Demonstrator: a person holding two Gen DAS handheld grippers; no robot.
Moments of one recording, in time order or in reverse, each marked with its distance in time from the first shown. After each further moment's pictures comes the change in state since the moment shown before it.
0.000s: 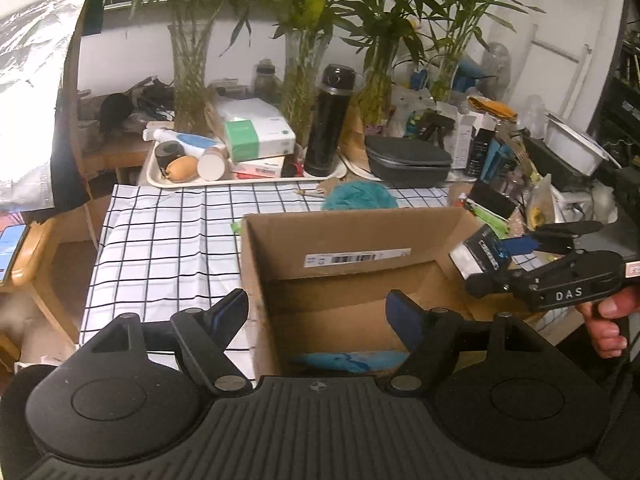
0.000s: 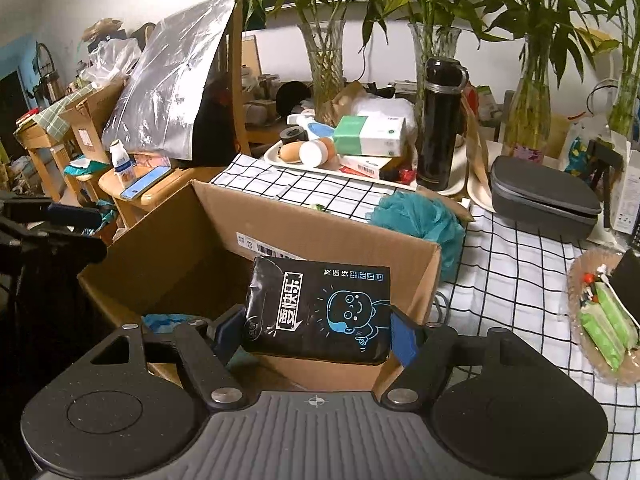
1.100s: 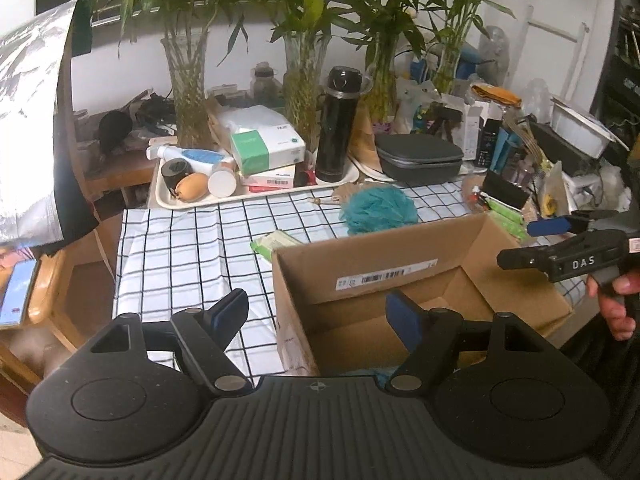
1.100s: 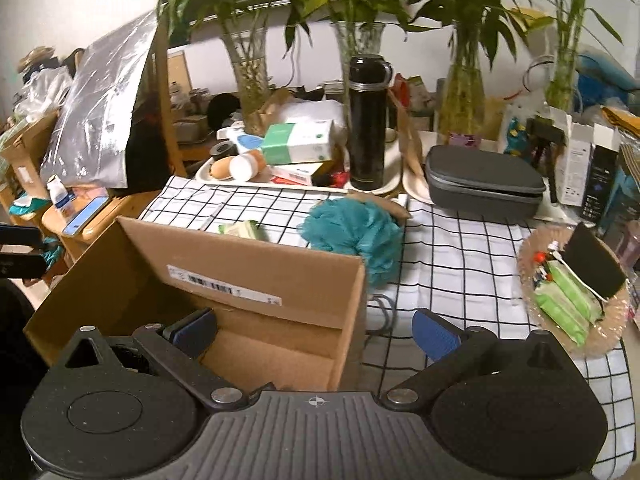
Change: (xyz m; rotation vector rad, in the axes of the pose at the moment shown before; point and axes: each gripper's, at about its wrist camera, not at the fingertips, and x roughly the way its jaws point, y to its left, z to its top) left arm 0.003 0.018 0.030 0.092 0.025 0.019; right arm 0.006 -0.031 0.012 0.142 -0.014 -0.167
